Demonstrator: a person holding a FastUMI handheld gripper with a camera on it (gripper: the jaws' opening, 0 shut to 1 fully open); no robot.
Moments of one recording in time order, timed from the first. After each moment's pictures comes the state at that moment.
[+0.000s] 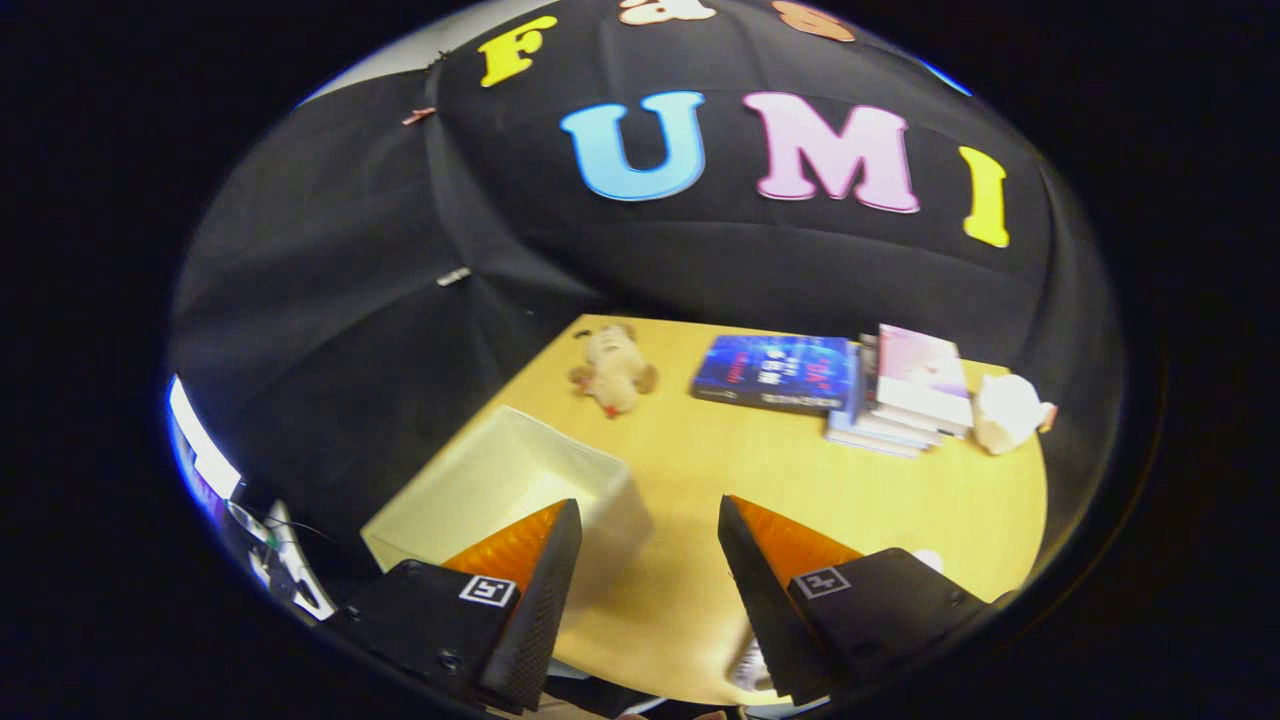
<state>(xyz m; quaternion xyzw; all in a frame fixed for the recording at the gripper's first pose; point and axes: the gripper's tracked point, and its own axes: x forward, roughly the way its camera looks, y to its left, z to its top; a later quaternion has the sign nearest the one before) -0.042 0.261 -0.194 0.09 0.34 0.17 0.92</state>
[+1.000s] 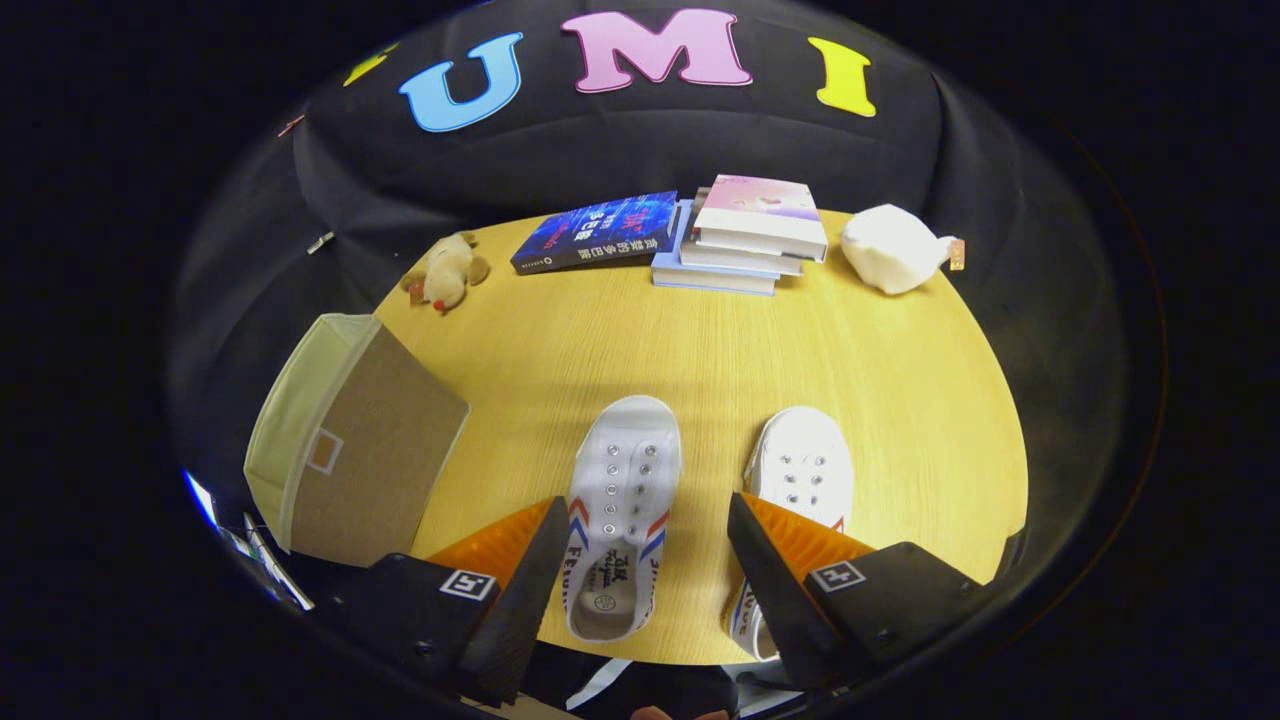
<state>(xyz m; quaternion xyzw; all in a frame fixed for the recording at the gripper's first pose) -0.095 0.150 -0.340 0.13 0.47 0.08 0.87</state>
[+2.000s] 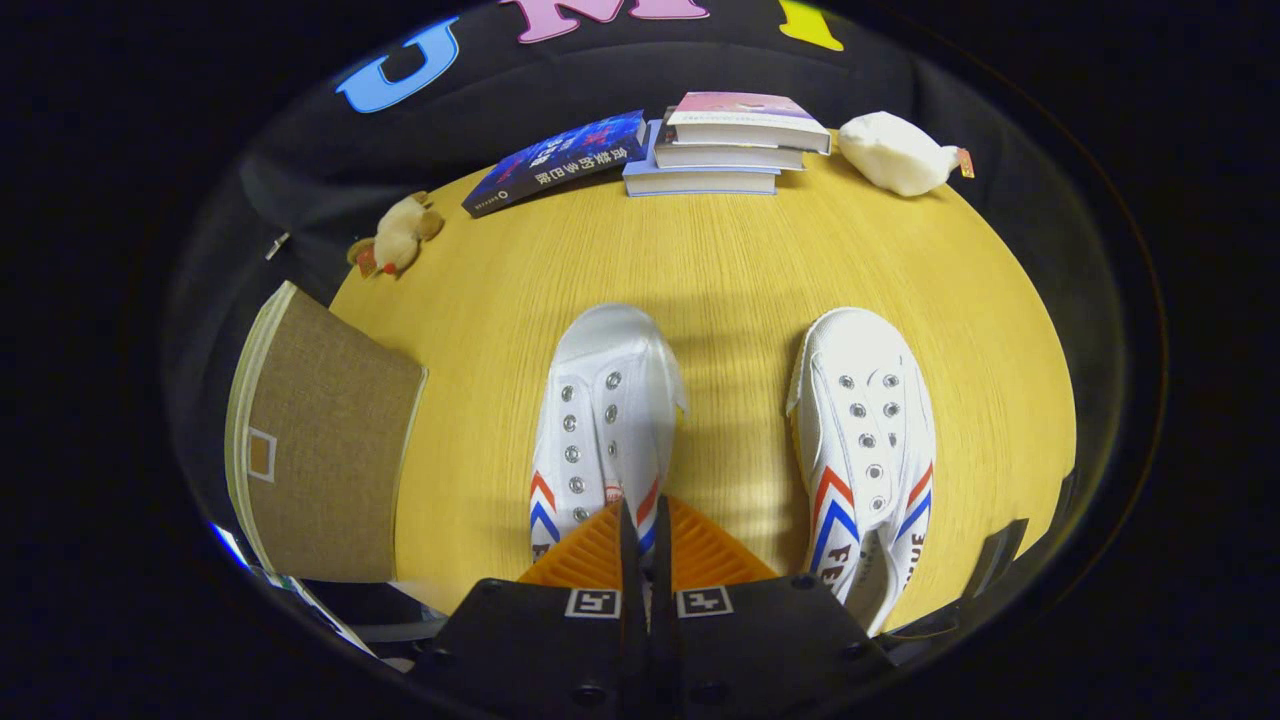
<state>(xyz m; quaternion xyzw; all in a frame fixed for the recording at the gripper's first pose) -0.104 0.177 -0.403 0.18 0.54 0.06 0.82</state>
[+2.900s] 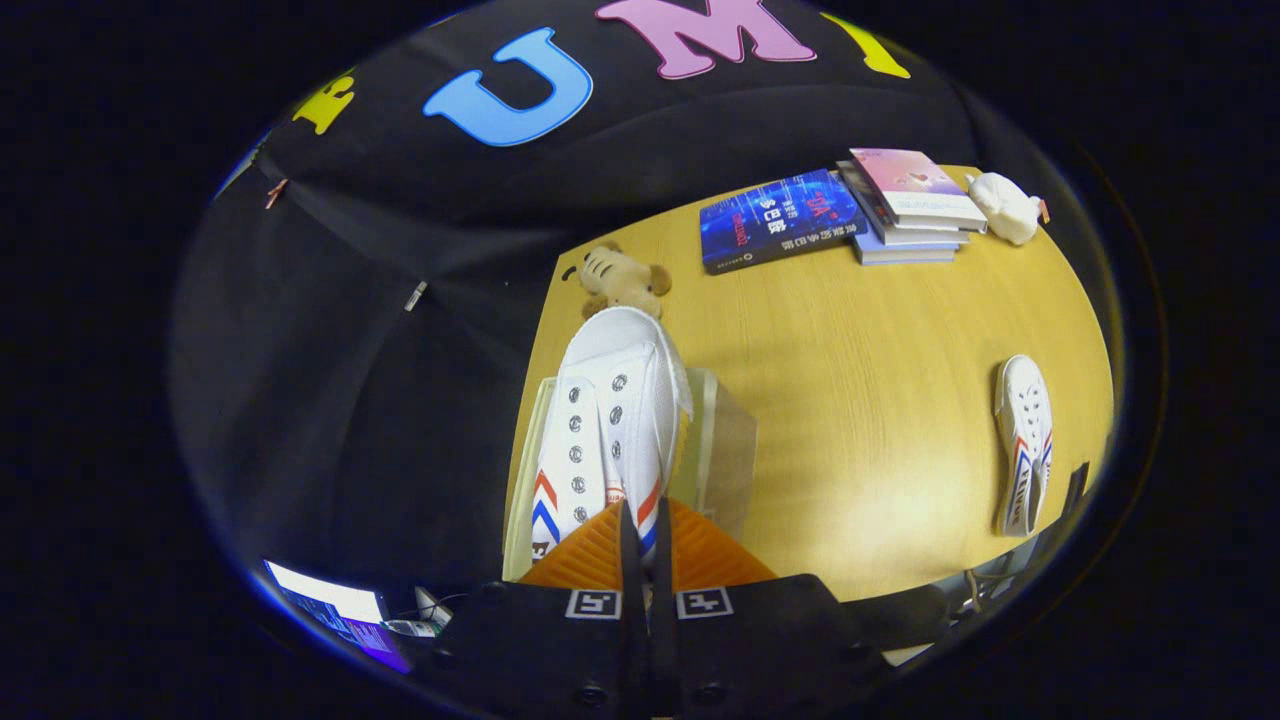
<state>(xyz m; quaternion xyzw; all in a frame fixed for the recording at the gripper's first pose) -0.080 0.408 -0.178 0.30 0.51 0.14 0.79</state>
